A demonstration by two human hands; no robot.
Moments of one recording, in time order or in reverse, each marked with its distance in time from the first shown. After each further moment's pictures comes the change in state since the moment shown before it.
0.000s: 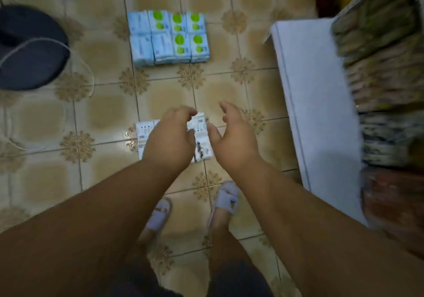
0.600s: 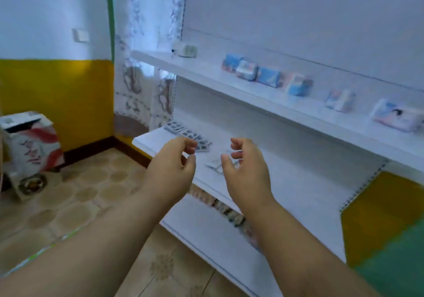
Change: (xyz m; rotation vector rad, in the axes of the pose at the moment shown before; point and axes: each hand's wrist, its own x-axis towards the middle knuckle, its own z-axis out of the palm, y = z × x) left_hand -0.193 0.402 -0.245 -0.269 -0.015 1.026; right_hand -0.326 -0.216 -0.376 0.027 1.187 0.004
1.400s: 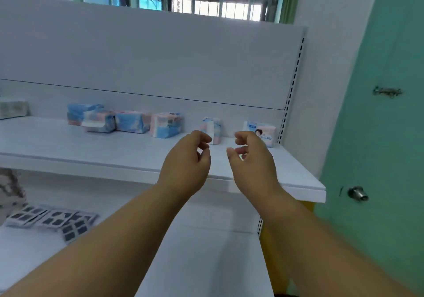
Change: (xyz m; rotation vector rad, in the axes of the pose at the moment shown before) left_hand 0.170 0.256 0.271 -0.187 -0.236 0.384; right_hand 0.170 0.165 -0.258 -0.175 0.426 0.174
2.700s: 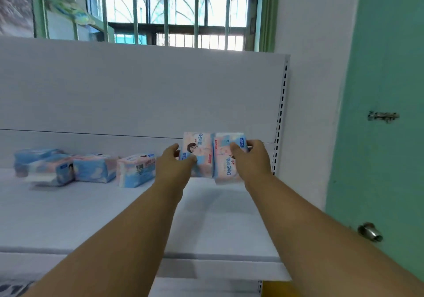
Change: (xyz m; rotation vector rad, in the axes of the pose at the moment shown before) left_hand 0.163 -0.012 0.084 -0.673 0.087 -0.491; right_hand 0.199 0.082 0.012 0.311 0.191 0.318
